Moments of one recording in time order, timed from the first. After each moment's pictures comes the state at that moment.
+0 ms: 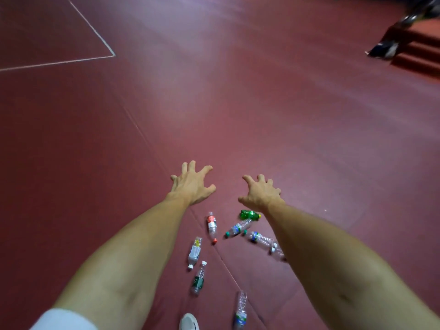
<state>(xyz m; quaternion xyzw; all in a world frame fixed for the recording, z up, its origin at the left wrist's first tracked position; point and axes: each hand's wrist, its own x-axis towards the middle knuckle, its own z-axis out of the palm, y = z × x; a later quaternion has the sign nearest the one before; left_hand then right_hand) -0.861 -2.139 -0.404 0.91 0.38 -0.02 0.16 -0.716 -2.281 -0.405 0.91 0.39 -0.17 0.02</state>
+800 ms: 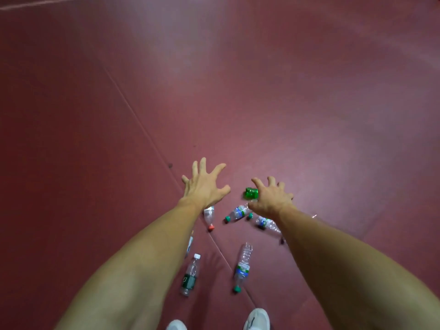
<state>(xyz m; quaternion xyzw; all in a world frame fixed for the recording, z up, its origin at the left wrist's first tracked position) -0.704 -2.089 -0.707 0.89 0.38 -0.06 0.24 -0.572 -2.228 -0.705 0.90 0.36 -0.23 0.06</state>
